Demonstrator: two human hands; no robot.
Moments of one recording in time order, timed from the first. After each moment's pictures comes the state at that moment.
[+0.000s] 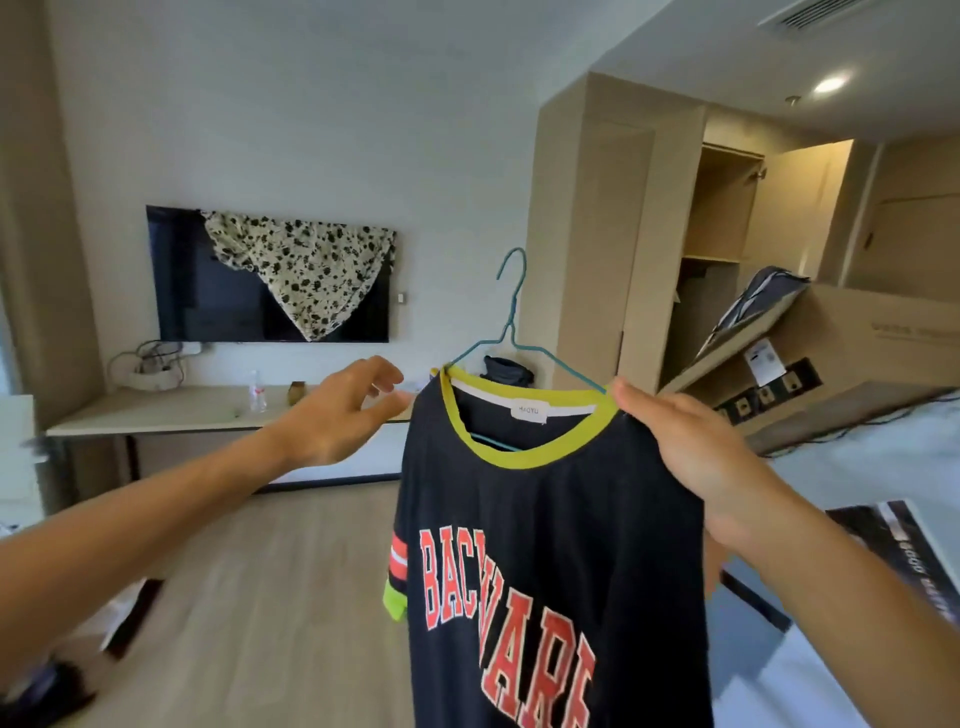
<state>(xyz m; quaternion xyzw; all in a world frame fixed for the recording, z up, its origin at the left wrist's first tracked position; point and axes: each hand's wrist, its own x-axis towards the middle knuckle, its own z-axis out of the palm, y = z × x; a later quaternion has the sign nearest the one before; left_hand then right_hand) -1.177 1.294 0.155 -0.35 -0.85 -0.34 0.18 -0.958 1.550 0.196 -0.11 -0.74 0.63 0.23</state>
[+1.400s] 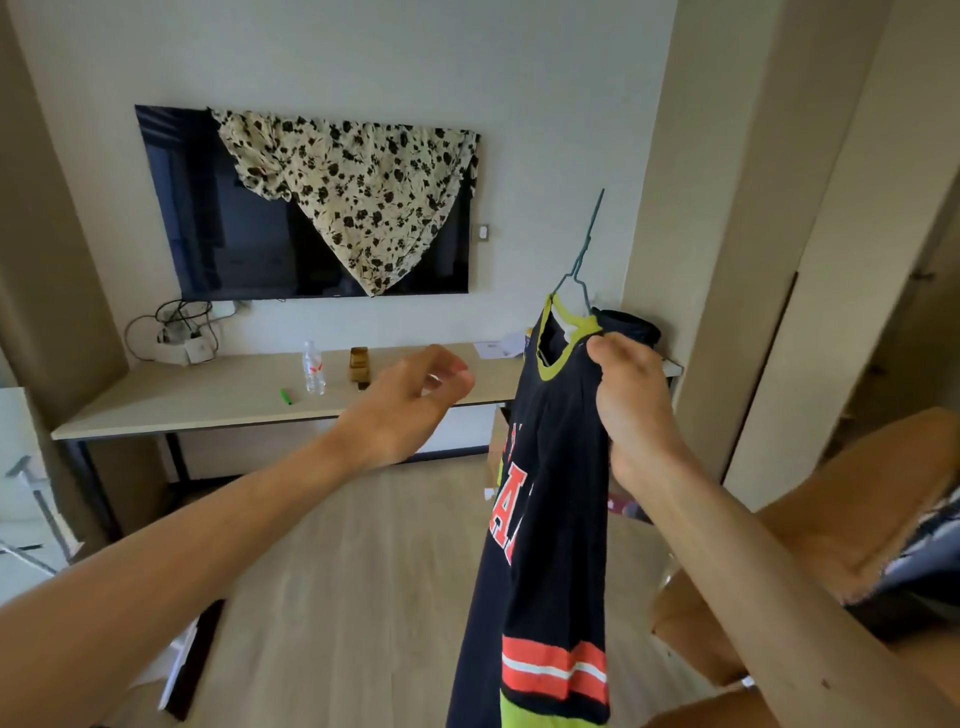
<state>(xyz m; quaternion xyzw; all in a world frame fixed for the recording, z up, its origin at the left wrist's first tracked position) -1.782 1.146 0.094 -0.29 -0.86 -0.42 0.06 -1.719 1.344 0.104 -0.08 -0.66 0.68 0.30</state>
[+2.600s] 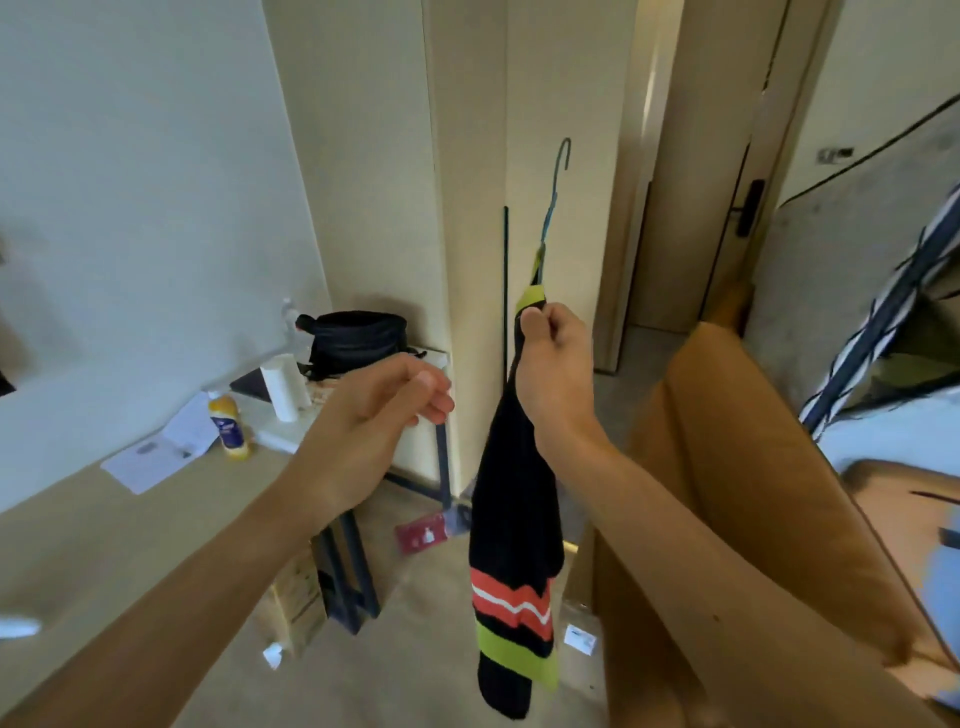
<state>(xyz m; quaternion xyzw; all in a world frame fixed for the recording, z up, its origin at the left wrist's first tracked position) -2.356 1.601 0.055 -0.60 -0.55 -0.55 -0.20 -2.227 1.722 0.064 -0.33 -0.60 0.43 0.59</state>
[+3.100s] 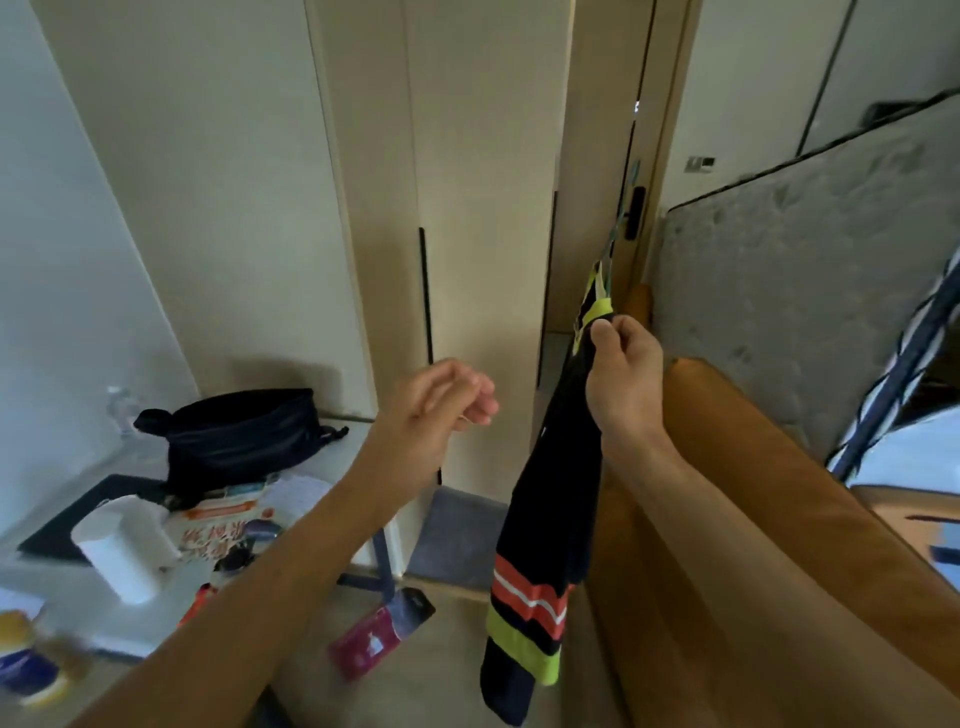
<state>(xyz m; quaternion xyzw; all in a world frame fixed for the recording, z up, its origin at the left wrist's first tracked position) -2.532 1.932 0.051 -0.64 -0.44 -0.54 -0.34 -2.354 2.000 0.065 -0.47 -0.51 0.32 0.65</state>
